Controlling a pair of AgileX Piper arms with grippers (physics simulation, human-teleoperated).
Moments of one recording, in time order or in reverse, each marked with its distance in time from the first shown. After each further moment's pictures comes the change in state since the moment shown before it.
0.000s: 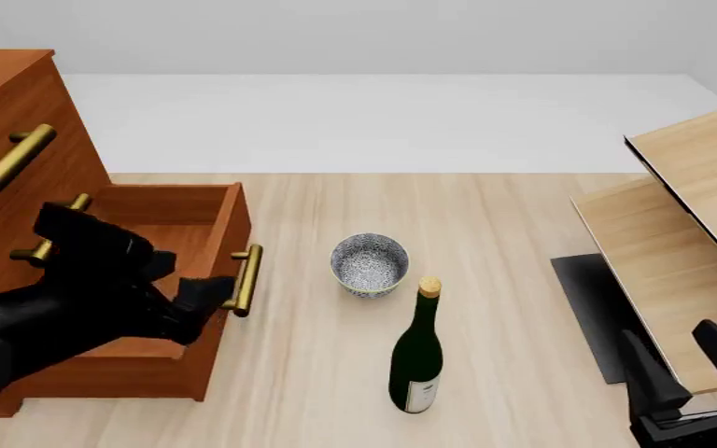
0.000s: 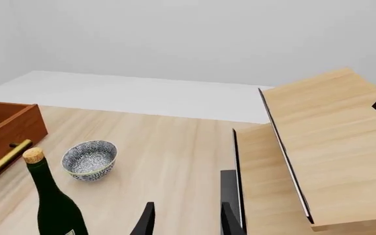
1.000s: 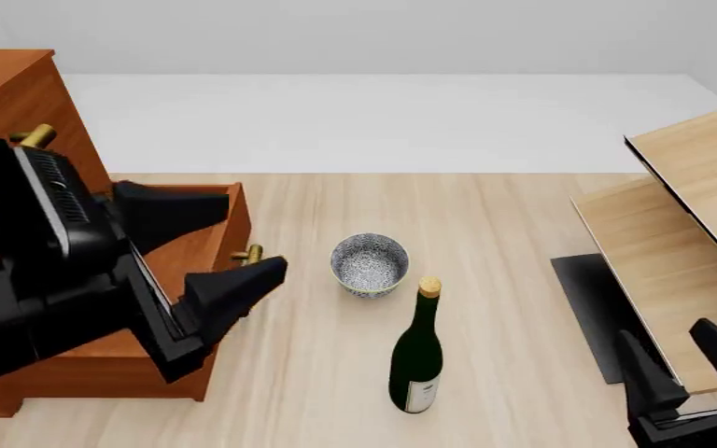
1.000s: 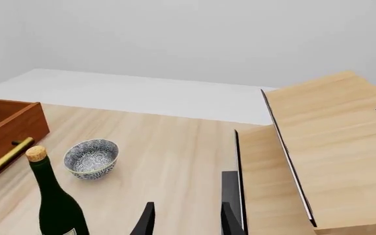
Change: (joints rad) left arm -0.349 -0.108 -0.167 -0.015 0.140; right arm 0.012 0.010 0.000 -0.010 -0.011
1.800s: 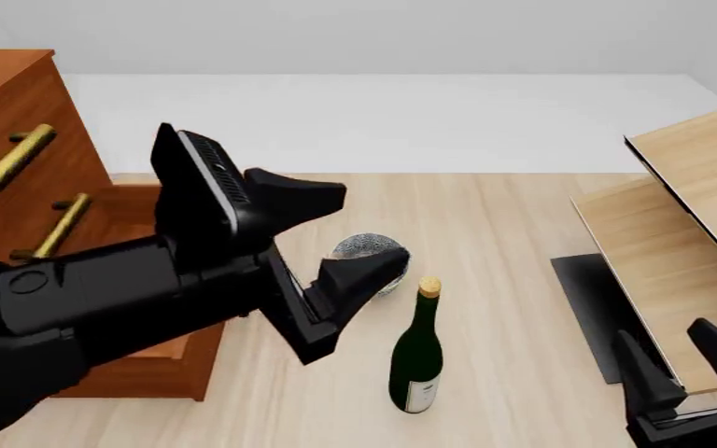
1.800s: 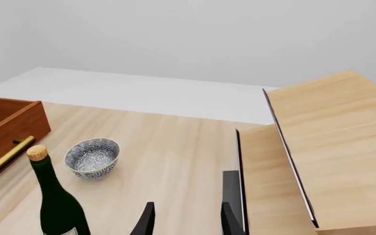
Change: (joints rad) left arm -0.144 0.264 -0.095 -0.222 -0.041; right arm 0.005 0.009 0.000 -0.004 -0.001
